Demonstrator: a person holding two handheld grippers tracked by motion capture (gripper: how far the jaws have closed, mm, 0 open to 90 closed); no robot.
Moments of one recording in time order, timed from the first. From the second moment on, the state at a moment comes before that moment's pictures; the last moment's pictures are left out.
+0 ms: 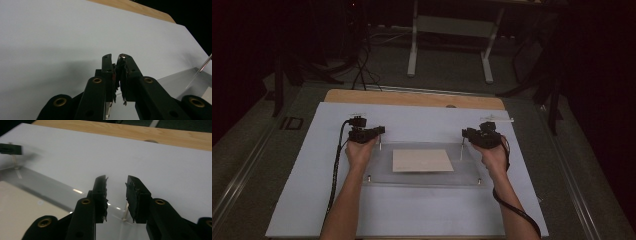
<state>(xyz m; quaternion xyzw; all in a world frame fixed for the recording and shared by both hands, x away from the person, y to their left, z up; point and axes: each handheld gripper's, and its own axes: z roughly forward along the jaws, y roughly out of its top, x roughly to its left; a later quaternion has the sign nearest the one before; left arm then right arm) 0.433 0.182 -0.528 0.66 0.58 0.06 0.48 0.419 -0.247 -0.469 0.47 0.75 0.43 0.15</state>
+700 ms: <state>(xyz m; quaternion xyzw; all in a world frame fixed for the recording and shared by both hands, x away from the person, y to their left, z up) 0.435 0.180 -0.528 0.65 0.59 0.06 0.48 0.341 -0.219 -0.422 0.35 0.80 0.47 0.11</state>
